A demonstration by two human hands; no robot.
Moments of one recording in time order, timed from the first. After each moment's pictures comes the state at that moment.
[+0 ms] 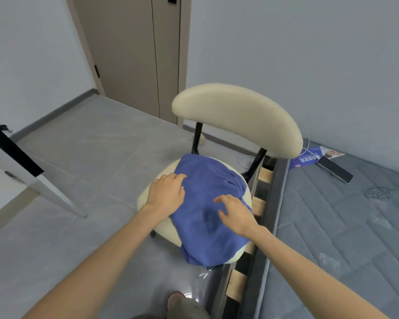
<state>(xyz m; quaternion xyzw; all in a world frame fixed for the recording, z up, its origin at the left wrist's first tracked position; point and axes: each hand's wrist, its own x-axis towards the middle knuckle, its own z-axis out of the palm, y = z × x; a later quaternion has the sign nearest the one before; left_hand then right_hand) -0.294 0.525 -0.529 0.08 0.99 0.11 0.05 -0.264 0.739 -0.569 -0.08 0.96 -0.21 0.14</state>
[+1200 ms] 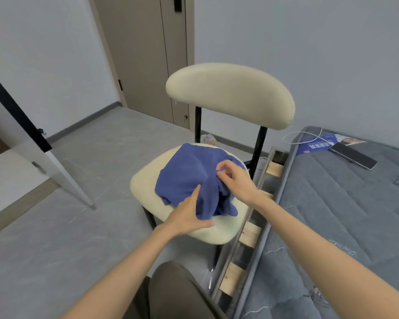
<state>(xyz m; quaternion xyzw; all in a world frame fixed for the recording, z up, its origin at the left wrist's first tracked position) -0.184 0.642 -0.677 0.05 0.92 0.36 0.17 -0.240 0.813 -0.629 -0.13 0.87 -0.48 0.03</state>
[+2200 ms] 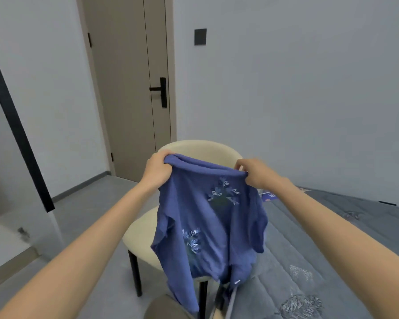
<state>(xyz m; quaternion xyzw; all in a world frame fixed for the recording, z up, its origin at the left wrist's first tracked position) -0.138 0.638 -0.416 0.06 0.86 0.46 -0.20 -0.154 0.896 -0.418 -0.12 0.98 -0.14 -0.08</state>
